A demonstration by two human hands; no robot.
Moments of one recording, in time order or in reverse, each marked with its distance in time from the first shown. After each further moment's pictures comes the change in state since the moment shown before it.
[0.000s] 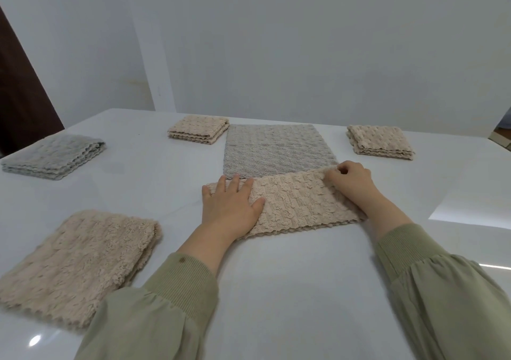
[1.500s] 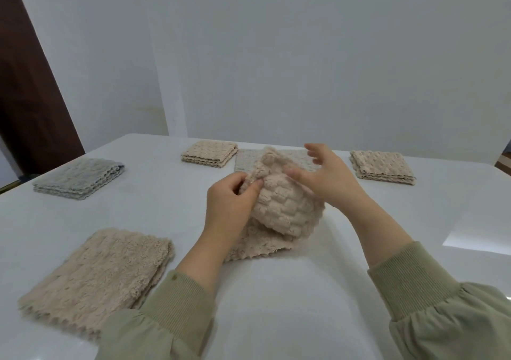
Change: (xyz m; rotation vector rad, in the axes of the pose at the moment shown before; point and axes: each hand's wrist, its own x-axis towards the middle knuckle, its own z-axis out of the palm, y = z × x) left_hand -0.036 0.008 -0.062 -1.189 0.543 0.107; right_hand -0.056 -0.101 -0.024 0.214 -0.072 -0.315
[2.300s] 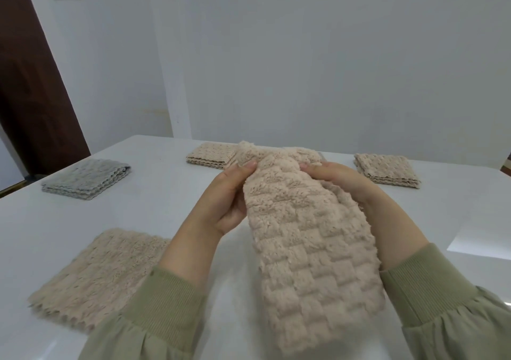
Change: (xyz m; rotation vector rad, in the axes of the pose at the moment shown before) left_hand 0.022 0.013 -0.023 -0.853 -0.410 -0.475; right_hand -0.003 -0.013 -0.018 0.436 -0.352 0.291
